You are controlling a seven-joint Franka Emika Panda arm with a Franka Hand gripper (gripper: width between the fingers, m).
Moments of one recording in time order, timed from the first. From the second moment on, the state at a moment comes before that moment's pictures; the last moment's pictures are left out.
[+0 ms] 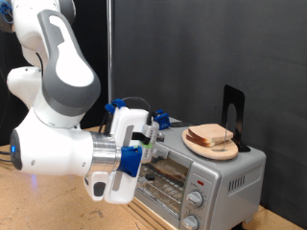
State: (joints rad) arm -0.49 0.46 0.21 -1.84 1.23 1.70 -0.01
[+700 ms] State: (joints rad) arm -0.46 0.69 0.21 -1.70 1.24 1.83 -0.18
